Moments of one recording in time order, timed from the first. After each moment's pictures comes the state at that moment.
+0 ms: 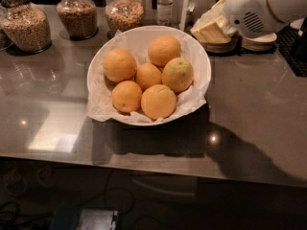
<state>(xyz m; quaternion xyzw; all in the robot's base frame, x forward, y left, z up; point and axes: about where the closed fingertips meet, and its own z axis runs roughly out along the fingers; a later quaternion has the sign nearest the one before) 0.535 -0.095 1.031 -0.50 0.74 0.04 0.44</state>
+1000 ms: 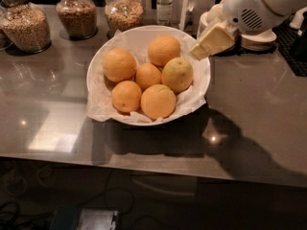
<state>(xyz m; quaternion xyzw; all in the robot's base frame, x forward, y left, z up) 0.541 -0.109 1.018 -0.51 0.77 0.01 0.38</state>
